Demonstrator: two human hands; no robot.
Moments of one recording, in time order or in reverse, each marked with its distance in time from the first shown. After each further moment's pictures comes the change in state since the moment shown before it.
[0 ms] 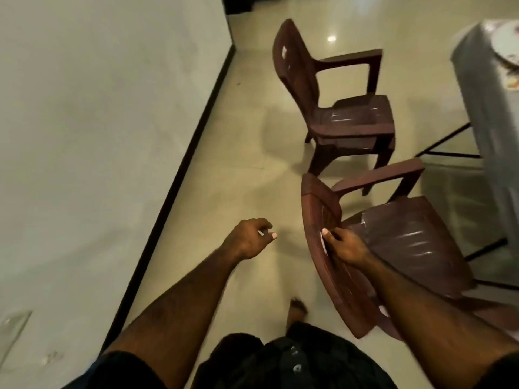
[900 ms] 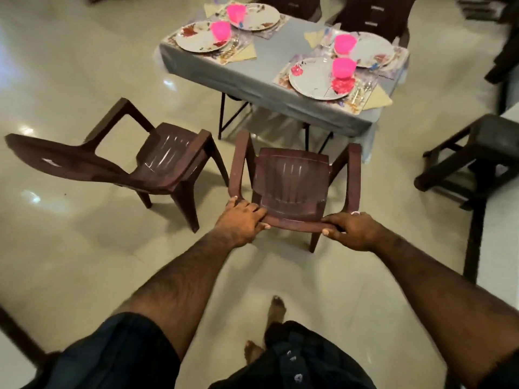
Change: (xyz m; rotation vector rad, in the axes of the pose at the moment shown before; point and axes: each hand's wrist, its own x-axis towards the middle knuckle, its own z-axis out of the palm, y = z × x) left_hand 0.176 0.101 -0.036 1.080 -0.377 1.516; right_hand -0.134 -0.079 0.098 -0.184 0.501 0.683
